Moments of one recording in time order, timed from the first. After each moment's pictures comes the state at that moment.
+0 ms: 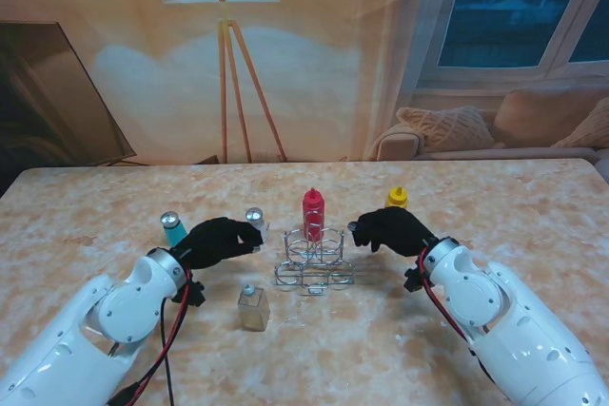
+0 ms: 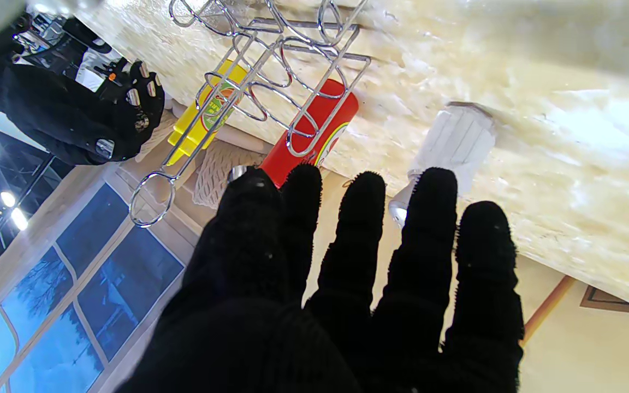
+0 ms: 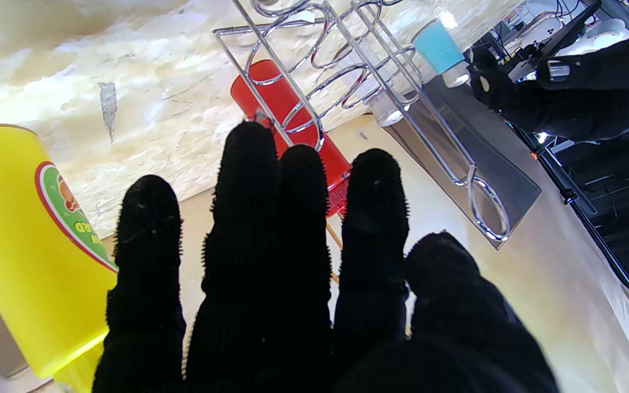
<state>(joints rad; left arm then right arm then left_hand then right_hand) 1.53 -1.08 -1.26 -1.60 0.54 -0.18 -0.17 -1.35 -1.10 1.13 -1.35 -0.50 -0.33 0.03 1.16 -0.13 -0.01 -0.06 0.77 0.19 0.36 0.60 0.79 0.29 0.37 0.44 0.68 0.37 0.44 0.67 0.27 0.38 0.91 0.69 0.69 -0.02 0.24 -0.04 0.90 -0.21 0.84 0.64 1.12 -0.02 0.63 0.53 1.13 -0.03 0.68 0.53 0.60 0.24 1.13 0.44</state>
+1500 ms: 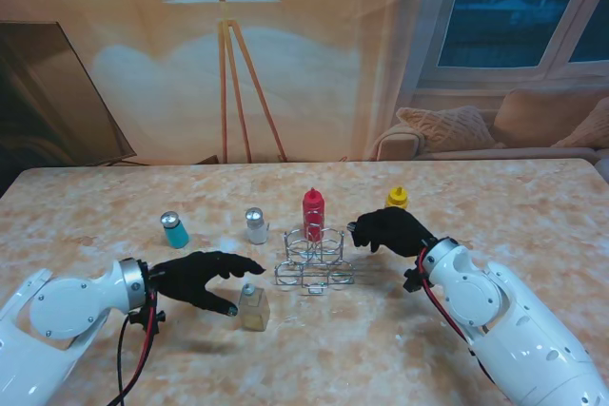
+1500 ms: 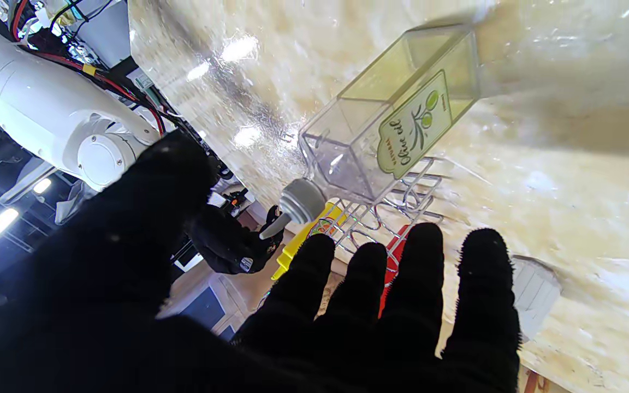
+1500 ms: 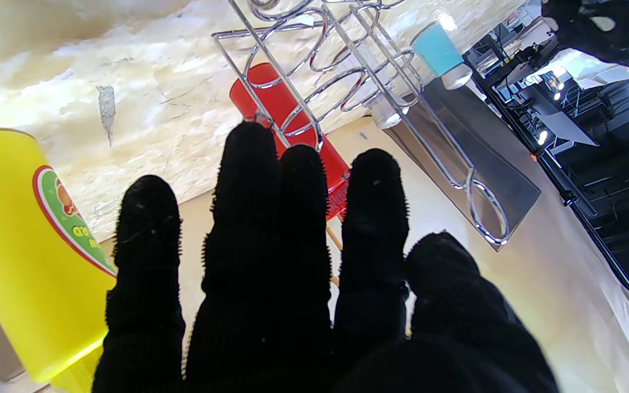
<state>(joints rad) 1.57 -0.95 -1.38 -1.63 0.21 -0.44 -0.71 -1.35 -1.10 1.13 -1.35 -0.50 -0.32 0.03 0.59 -0.51 0.66 -0.10 0.46 0.35 0.08 0.34 0.43 0.36 0.12 0.30 0.41 0.33 0.21 0.47 0.17 0.36 0.61 0.56 0.69 -0.02 0.24 -0.04 0.90 -0.21 0.84 0.64 1.12 -0.02 0.63 0.53 1.13 -0.03 0.68 0.53 0.60 0.24 1.13 0.44</state>
